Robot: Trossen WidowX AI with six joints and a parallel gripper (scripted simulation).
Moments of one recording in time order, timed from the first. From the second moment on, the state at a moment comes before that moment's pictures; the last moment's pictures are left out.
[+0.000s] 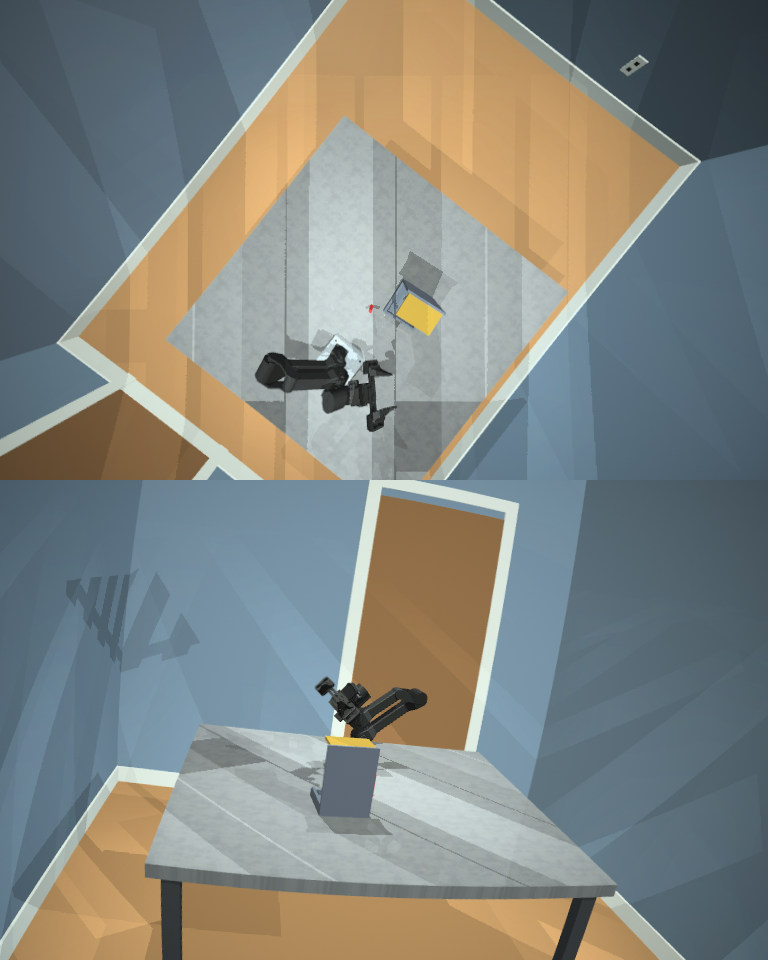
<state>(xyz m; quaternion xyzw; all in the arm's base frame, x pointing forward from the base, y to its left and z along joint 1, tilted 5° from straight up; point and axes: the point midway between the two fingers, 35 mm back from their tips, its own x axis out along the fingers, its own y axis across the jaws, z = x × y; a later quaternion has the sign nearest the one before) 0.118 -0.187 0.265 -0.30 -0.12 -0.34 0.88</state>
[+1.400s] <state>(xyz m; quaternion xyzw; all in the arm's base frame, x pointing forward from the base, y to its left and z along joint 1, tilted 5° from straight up) 0.203 -0.175 0.199 0.50 -0.10 -0.15 0.85</state>
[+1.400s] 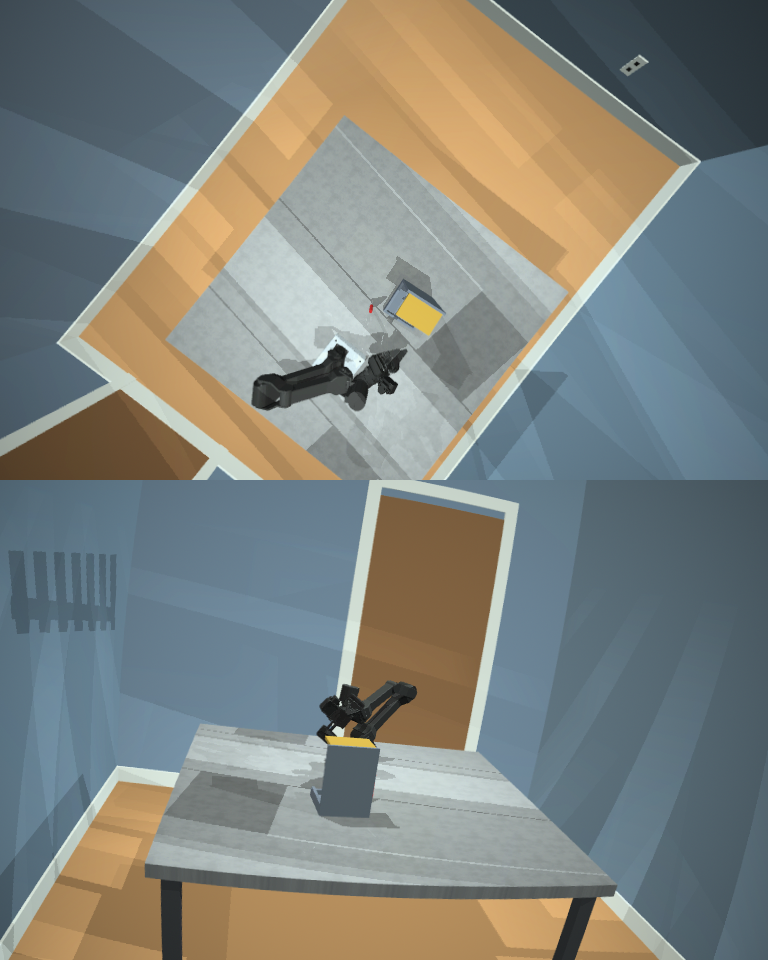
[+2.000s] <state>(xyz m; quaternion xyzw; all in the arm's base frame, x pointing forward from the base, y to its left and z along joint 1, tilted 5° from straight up) 0.233 -0.138 0.165 0.78 -0.01 -0.13 0.62</state>
